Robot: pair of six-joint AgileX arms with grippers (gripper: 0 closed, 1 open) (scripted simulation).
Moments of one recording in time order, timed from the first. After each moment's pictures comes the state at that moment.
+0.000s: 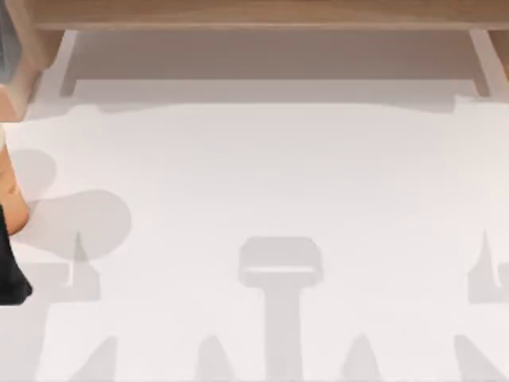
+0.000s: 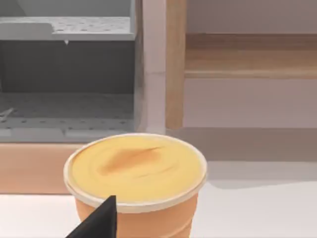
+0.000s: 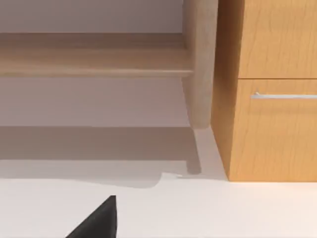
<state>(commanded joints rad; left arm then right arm) 0.00 0.00 0.00 0.00 0.00 0.00 0.00 0.00 0.00 0.00 0.00 0.00</state>
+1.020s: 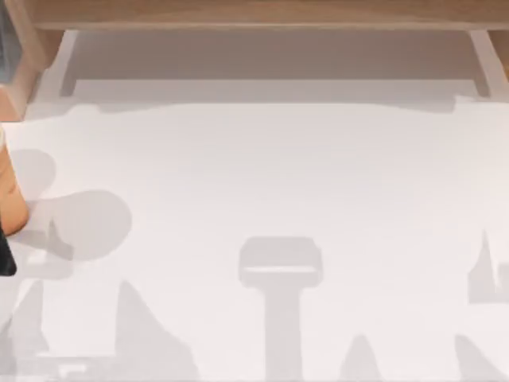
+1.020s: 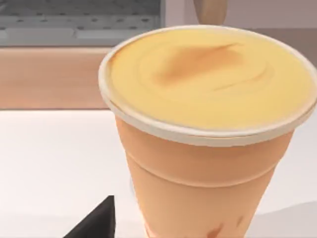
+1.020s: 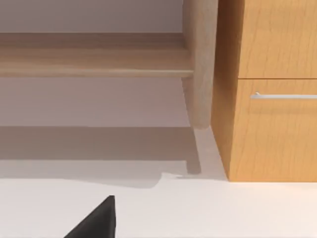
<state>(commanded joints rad) 0.30 0.91 0.06 0.59 0.30 0.10 0.00 0.00 0.00 0.00 0.00 0.00</state>
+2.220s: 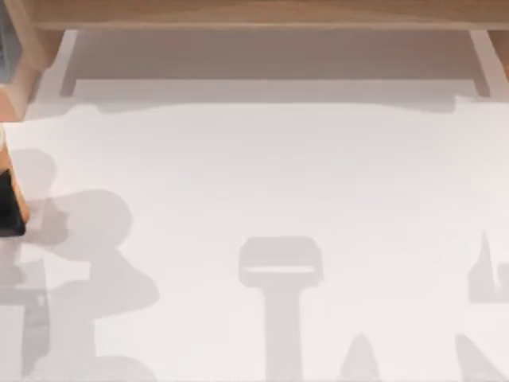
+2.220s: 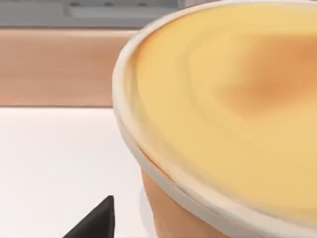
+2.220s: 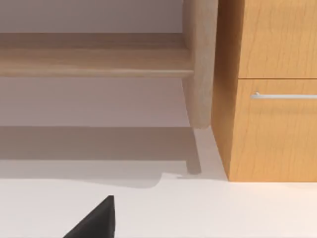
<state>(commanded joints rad) 0.27 1.55 0.24 0.99 0.29 0.09 0.00 0.00 0.00 0.00 0.00 0.00</state>
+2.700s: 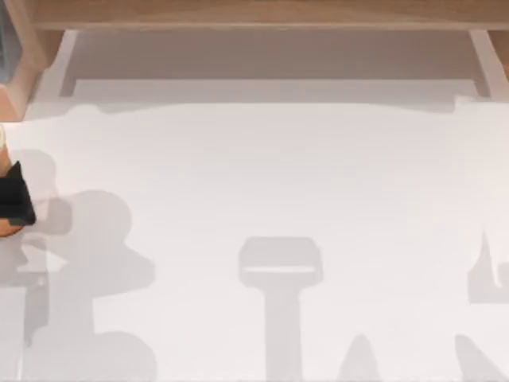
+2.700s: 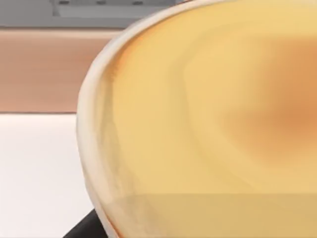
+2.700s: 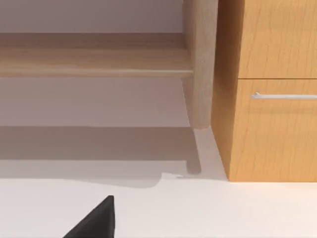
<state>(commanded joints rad) 0.23 1.69 0.30 1.08 0.26 0.08 0.00 0.00 0.00 0.00 0.00 0.00</state>
